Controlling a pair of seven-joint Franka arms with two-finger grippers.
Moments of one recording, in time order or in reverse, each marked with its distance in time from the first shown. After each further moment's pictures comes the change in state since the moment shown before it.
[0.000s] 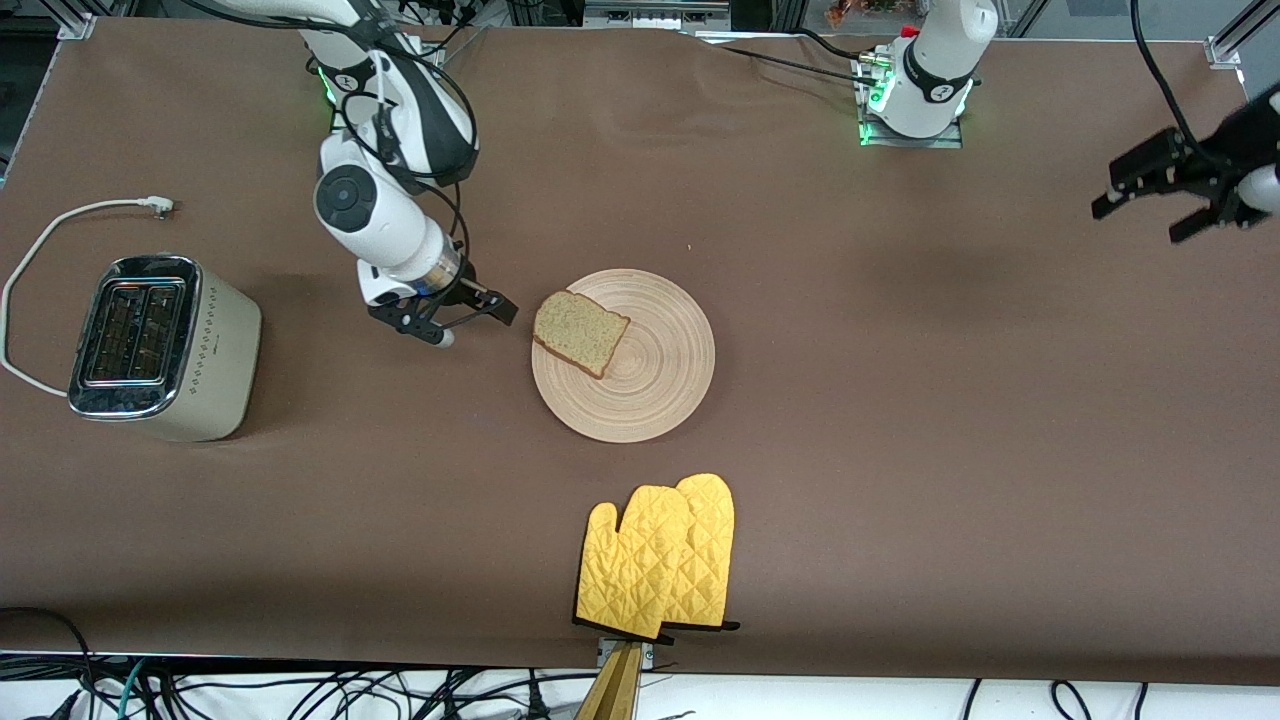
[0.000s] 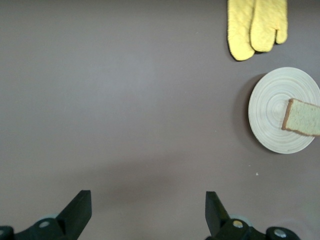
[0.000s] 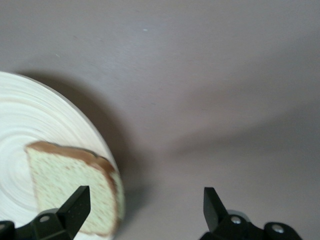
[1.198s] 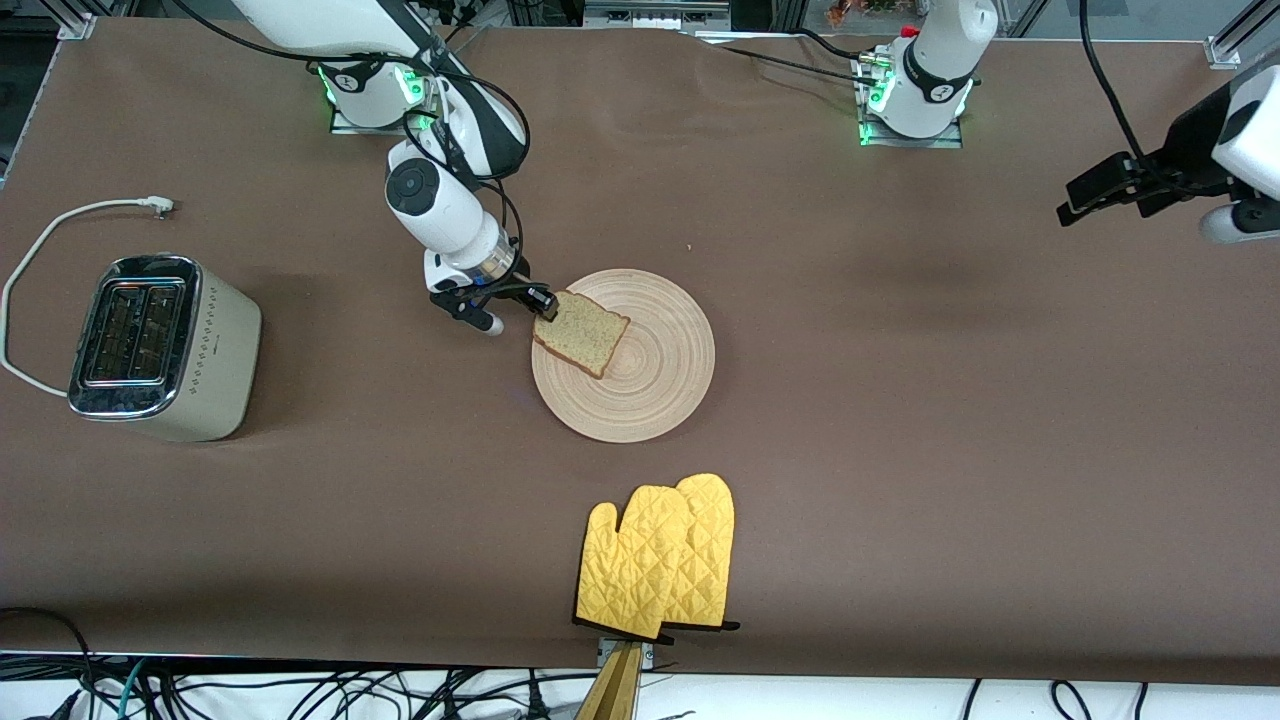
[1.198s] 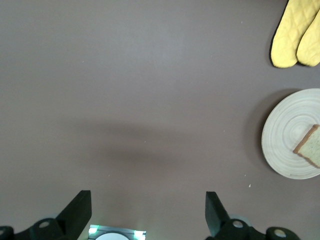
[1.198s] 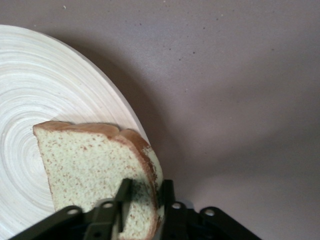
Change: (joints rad) left arm -0.029 0.116 -0.065 0.134 0.079 -0.128 -0.345; right arm 0.007 0.114 0.100 -0.048 0.000 0.238 0.122
